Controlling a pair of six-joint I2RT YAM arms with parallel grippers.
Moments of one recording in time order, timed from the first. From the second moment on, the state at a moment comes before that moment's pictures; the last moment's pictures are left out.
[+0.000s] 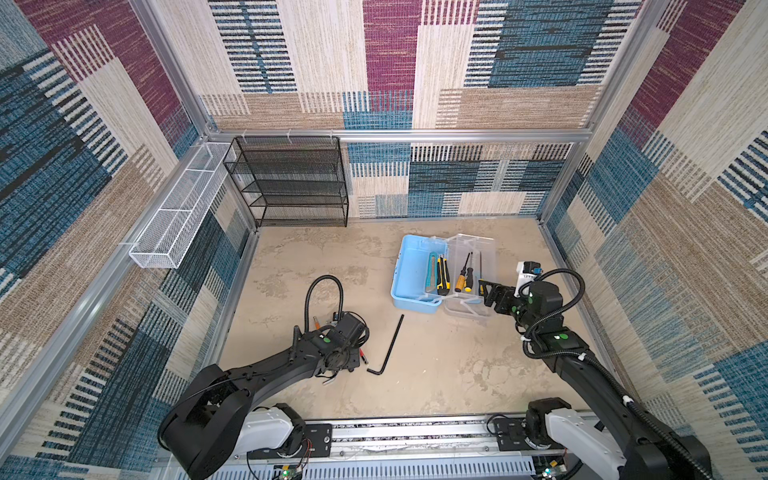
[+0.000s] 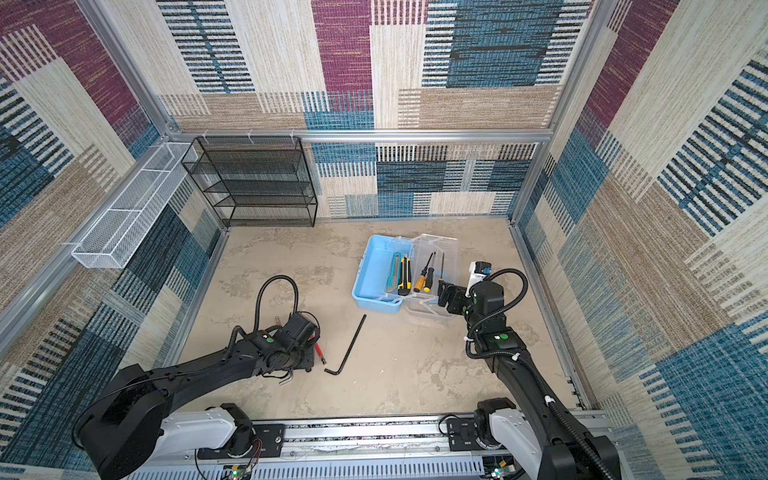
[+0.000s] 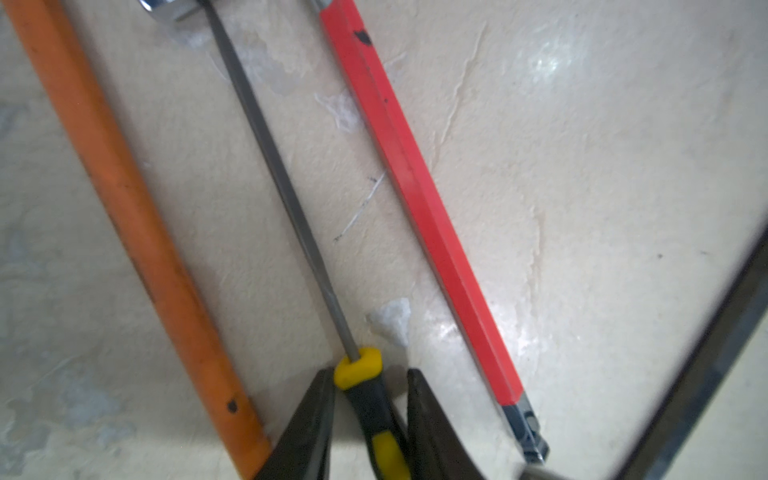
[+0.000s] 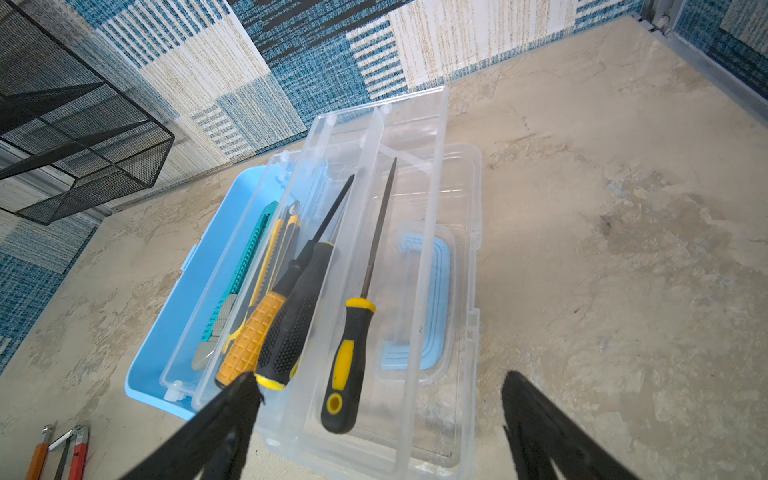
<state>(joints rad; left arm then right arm) -0.67 1.27 0.56 -0.55 -0.18 -0.71 0.13 0.93 0.51 -0.02 -0.07 0.38</state>
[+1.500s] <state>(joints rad) -0.67 1.08 0.51 -0.56 -0.17 -0.71 0.12 0.87 0.42 0.05 -0.08 0.34</state>
